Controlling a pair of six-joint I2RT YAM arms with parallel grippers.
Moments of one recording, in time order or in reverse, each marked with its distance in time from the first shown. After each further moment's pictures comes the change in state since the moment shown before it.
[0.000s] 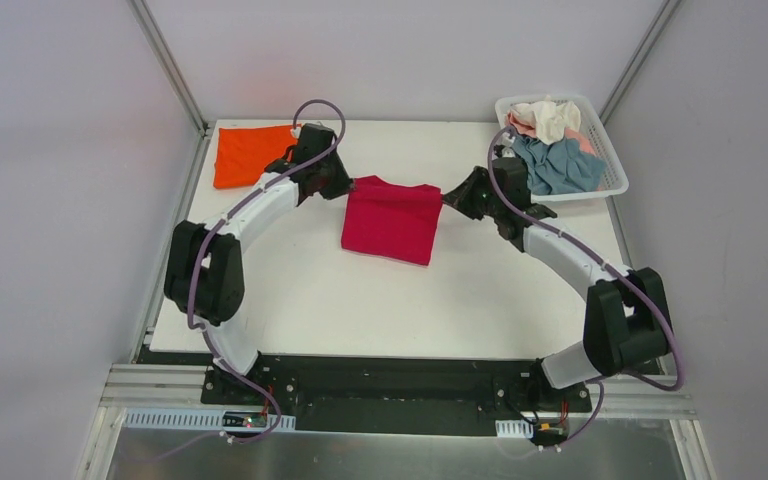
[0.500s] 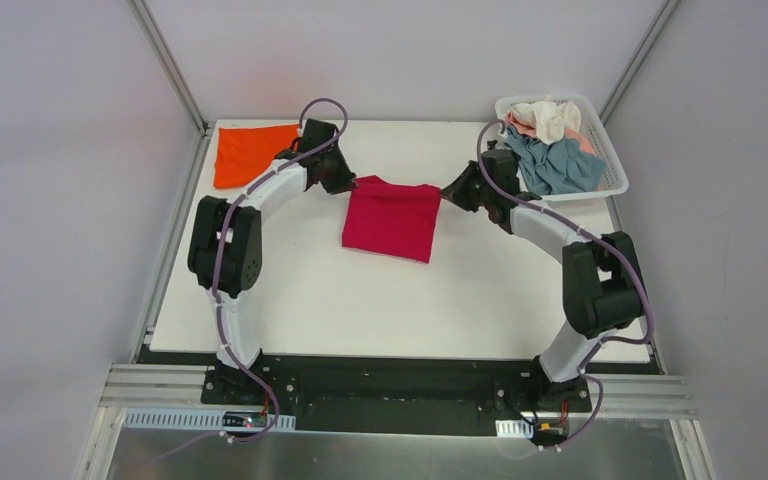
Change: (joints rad) left arm 0.056 0.225 0.156 -0.001 0.099 0.002; right arm -0.040 0.231 0.118 0.051 -0.009 0.003
